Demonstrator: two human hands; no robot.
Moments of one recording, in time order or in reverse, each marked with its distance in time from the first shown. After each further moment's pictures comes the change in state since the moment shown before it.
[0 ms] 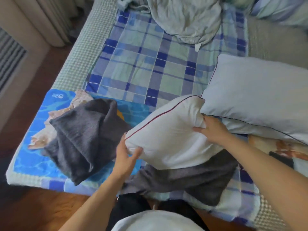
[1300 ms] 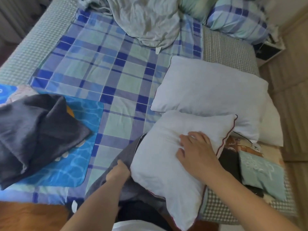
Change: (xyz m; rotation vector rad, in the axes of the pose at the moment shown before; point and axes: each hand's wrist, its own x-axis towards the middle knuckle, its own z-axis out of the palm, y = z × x) left_hand -0.038 -0.026 0.226 0.771 -0.404 -0.679; right_hand -0.129 0.149 -0.028 -0.534 0.219 -0.213
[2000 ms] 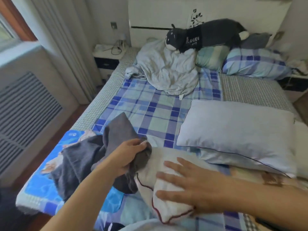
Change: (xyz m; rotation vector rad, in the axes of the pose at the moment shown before) left_hand -0.247 0.005 -0.197 -0.966 0.079 0.645; right_hand -0.053 -0.027 -0.110 -0.241 0.133 -1.098
